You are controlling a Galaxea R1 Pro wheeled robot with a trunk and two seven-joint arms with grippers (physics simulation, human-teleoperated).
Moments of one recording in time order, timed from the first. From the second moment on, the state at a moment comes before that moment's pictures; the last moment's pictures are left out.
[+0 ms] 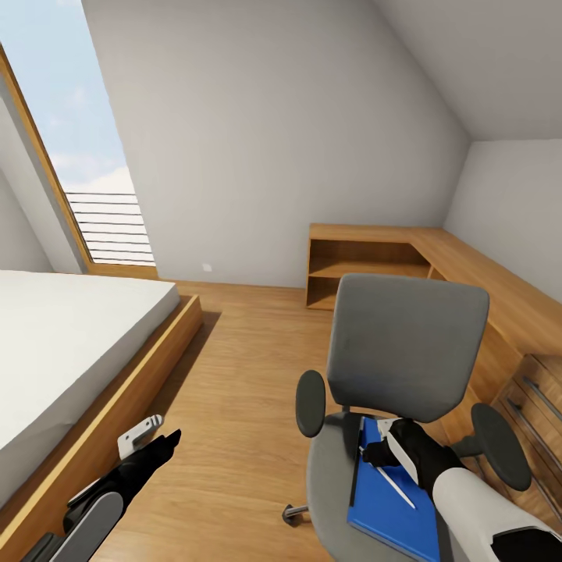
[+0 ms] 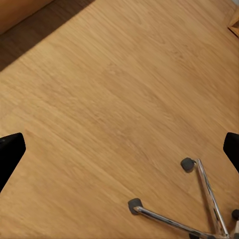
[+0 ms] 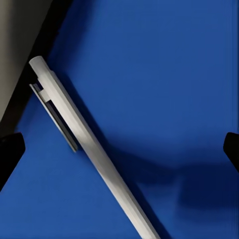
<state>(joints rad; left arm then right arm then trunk) -0.16 0.32 -0.31 -1.53 1.08 0.26 0.64 -0.74 -0.09 0.19 -0.41 -0.11 0.69 0.01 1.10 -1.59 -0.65</state>
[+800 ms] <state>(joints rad) -0.16 0.32 -0.31 -1.53 1.08 0.26 0.64 -0.74 -0.08 0.19 -0.41 -0.11 0.69 -0.02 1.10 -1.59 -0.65</state>
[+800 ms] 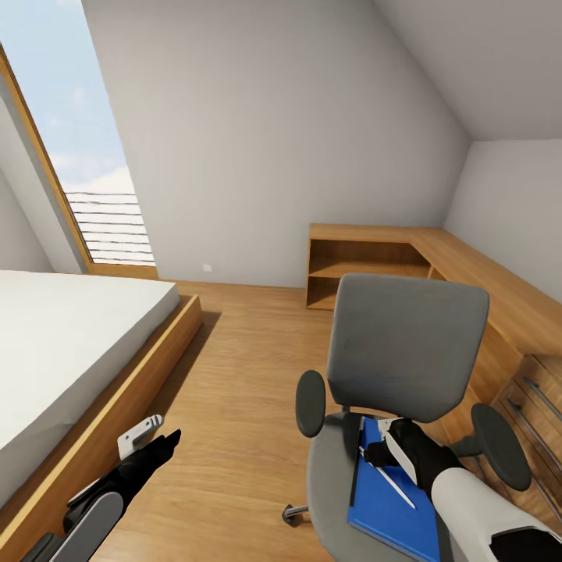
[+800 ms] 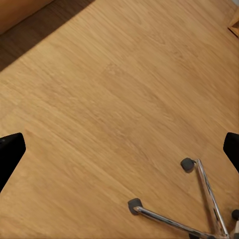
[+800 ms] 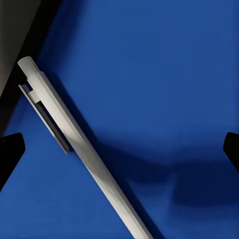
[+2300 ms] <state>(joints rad) -0.16 0.32 -0.31 -1.53 1.08 0.26 0.64 -0.74 -0.08 0.19 -0.41 -0.11 0.69 -0.02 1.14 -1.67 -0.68</state>
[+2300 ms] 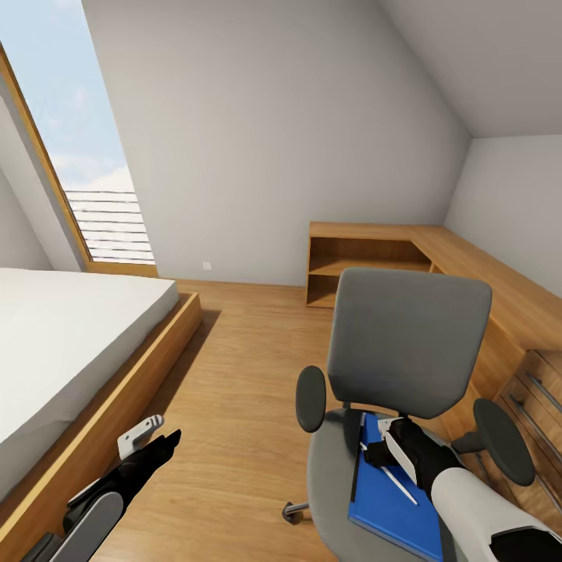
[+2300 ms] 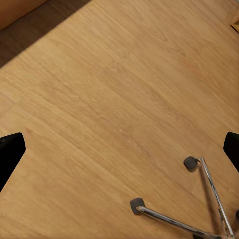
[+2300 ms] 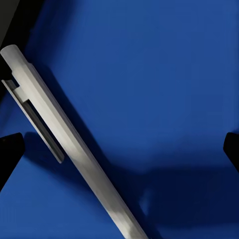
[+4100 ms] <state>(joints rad) -0.16 0.32 -0.31 -1.53 1.08 0.26 0.64 -0.74 -0.08 0.20 -0.41 -0.11 0.69 -0.02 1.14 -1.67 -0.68</state>
